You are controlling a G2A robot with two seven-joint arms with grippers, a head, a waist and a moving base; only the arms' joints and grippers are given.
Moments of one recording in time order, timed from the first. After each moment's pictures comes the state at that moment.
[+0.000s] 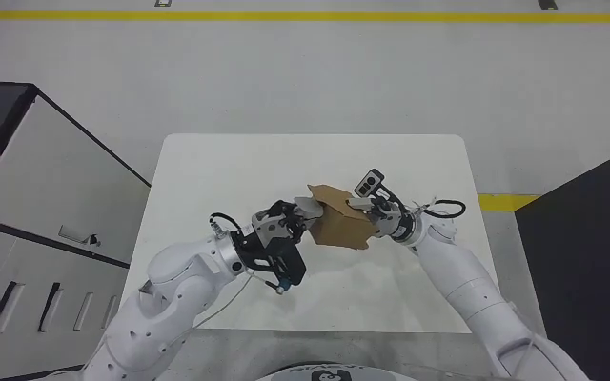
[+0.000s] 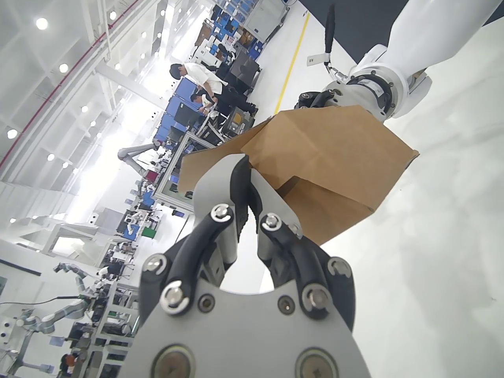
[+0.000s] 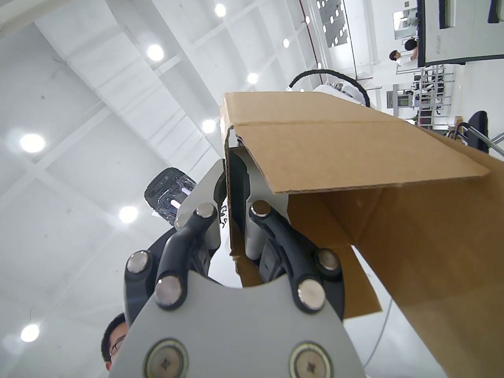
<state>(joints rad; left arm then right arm) 1.57 -1.03 -1.21 -2.15 2.10 -0.40 0.31 -1.16 -1.22 1.05 -1.13 1.13 0.01 1.50</state>
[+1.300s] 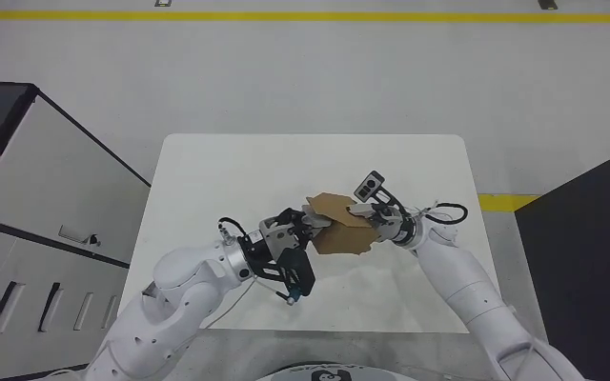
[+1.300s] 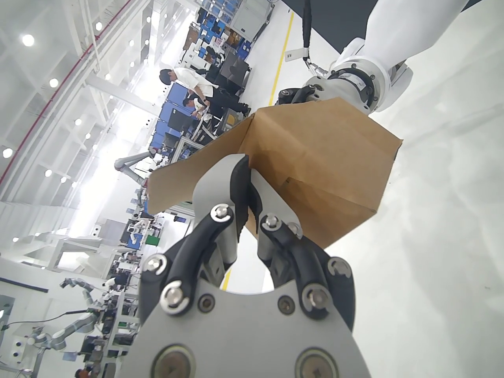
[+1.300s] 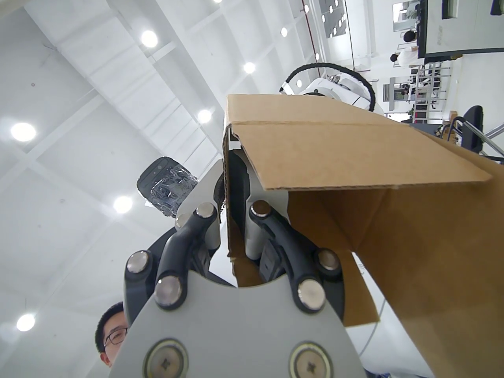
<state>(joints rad) 1.57 -1.02 -1.17 -2.18 2.18 -0.41 0.29 -1.19 -1.23 1.08 -1.17 1.09 0.00 1.53</state>
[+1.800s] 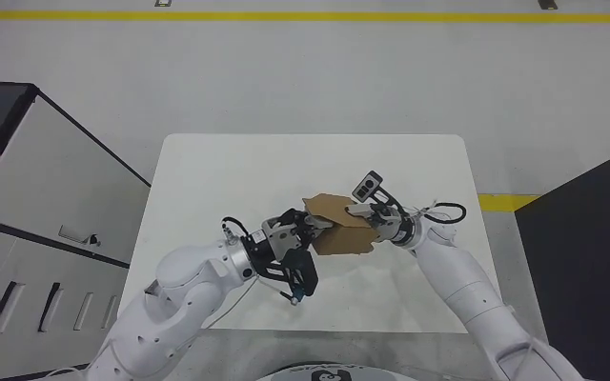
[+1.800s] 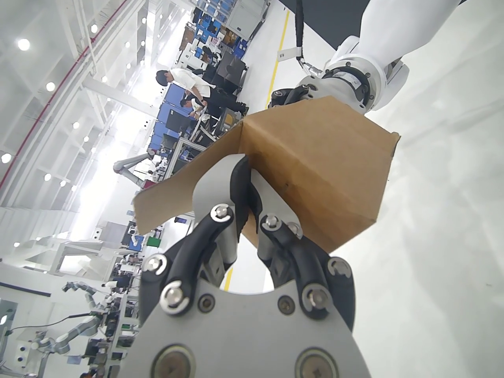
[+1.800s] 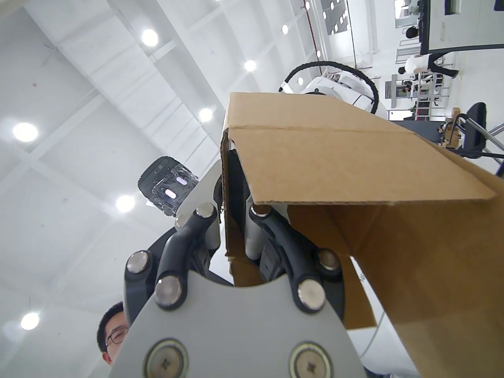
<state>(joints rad) 1.56 -1.02 -1.15 -2.17 2.20 -0.42 0.28 -1.19 -1.23 1.08 -1.17 1.09 0.01 1.53</state>
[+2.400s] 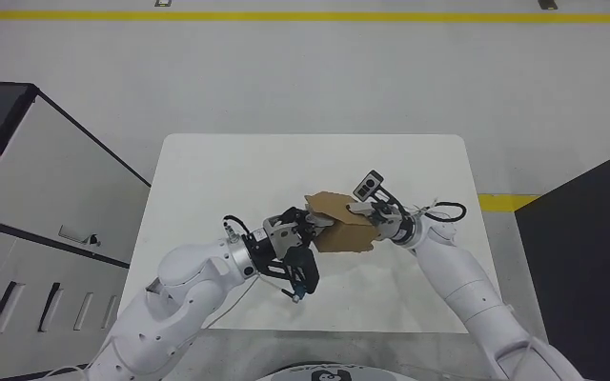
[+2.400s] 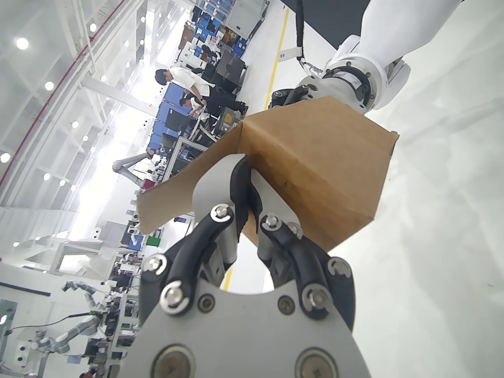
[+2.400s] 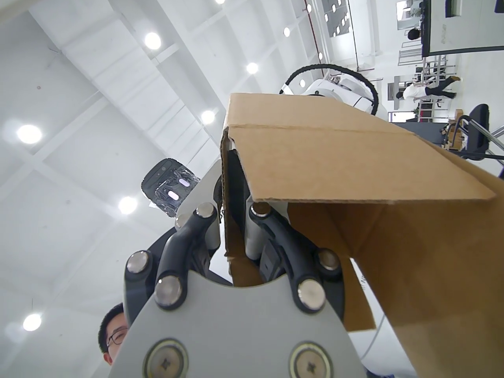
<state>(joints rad) 1.54 -1.02 -1.14 -2.16 2.19 -0.42 0.27 -1.18 -1.24 1.08 -1.14 1.10 0.01 1.54</state>
